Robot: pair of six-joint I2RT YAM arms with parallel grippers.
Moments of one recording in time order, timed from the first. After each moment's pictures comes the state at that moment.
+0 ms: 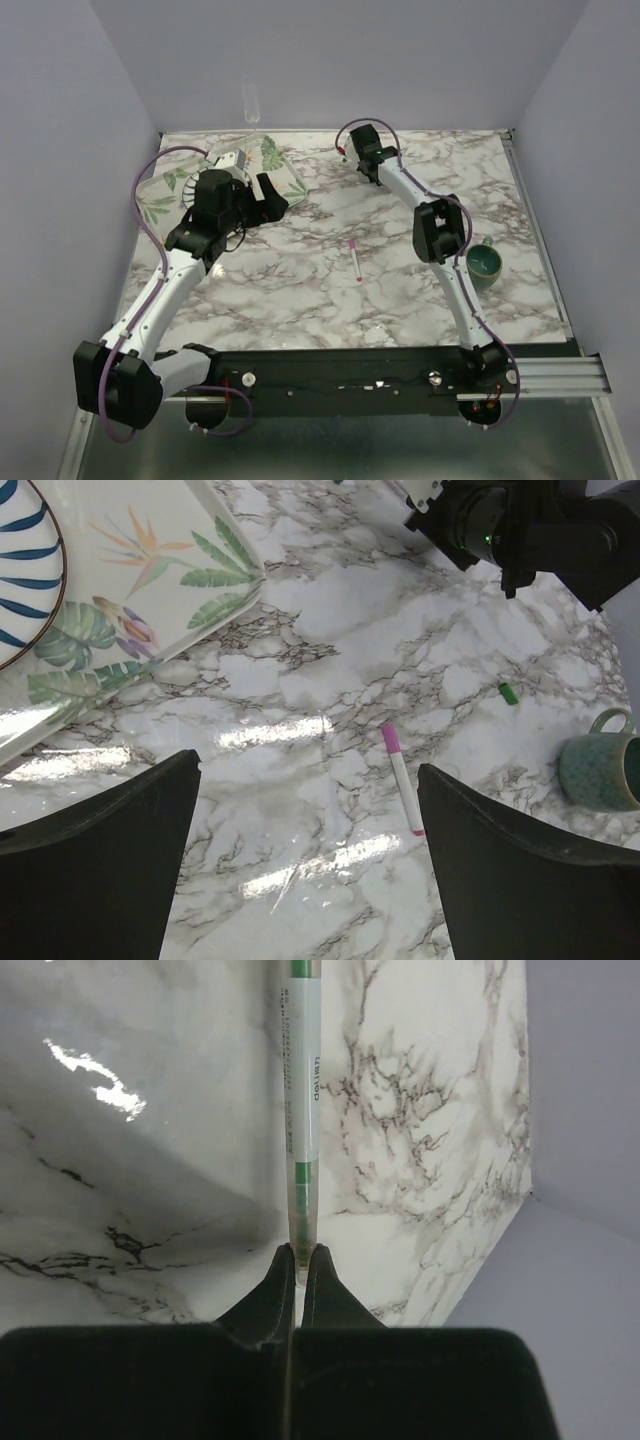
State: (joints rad) left arm -0.30 1.13 0.96 -0.27 0.13 -0.48; right arm 0.42 2.67 2.41 -0.68 0.55 -0.77
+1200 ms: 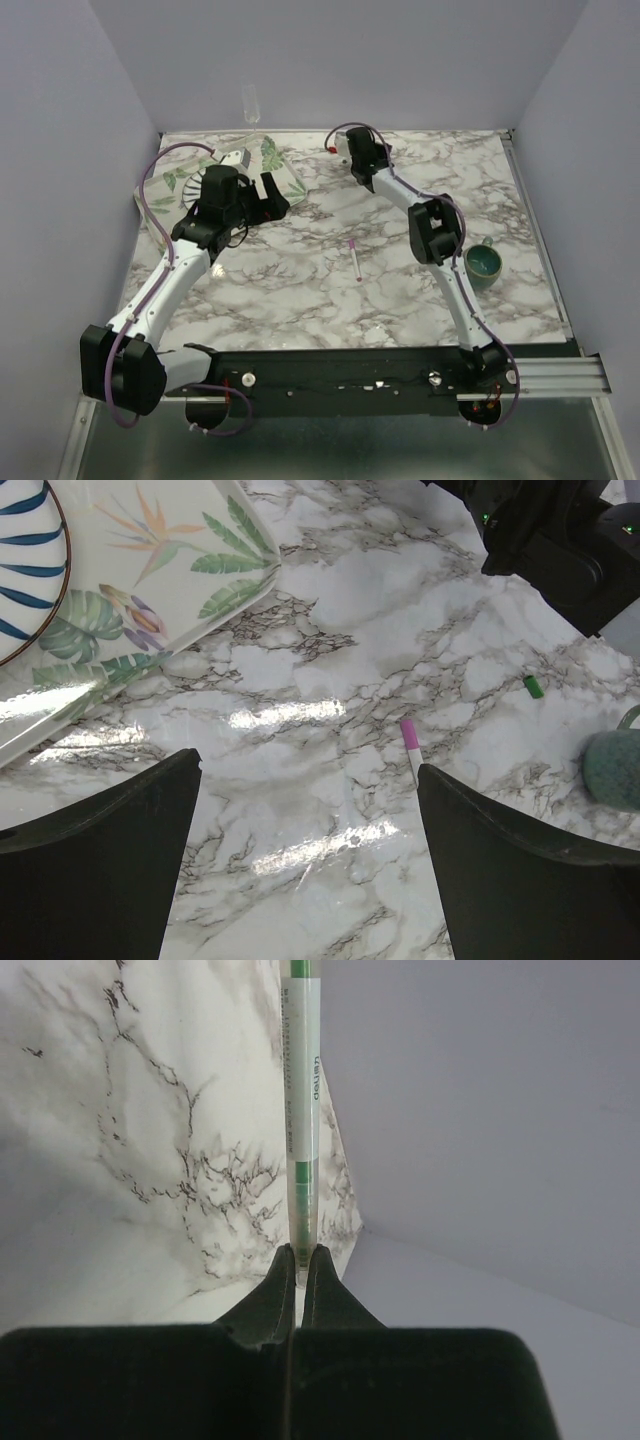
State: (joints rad) left arm -0.30 1.20 0.99 -0.29 0.12 -0.46; right arm 0.44 2.67 2.28 -0.14 0.69 -1.16
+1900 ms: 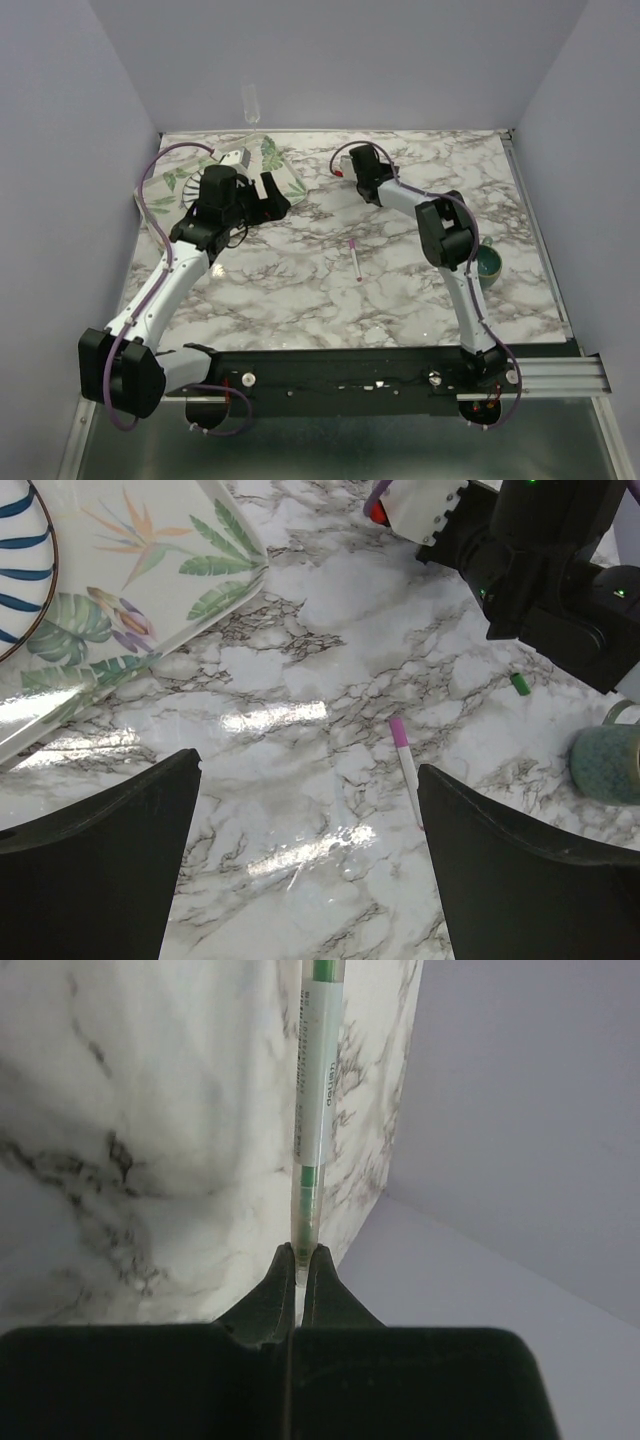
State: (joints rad) left arm -0.30 1.19 0.99 -0.29 0.14 -0.46; right arm 0.46 2.48 1.89 -0.08 0.70 -1.22
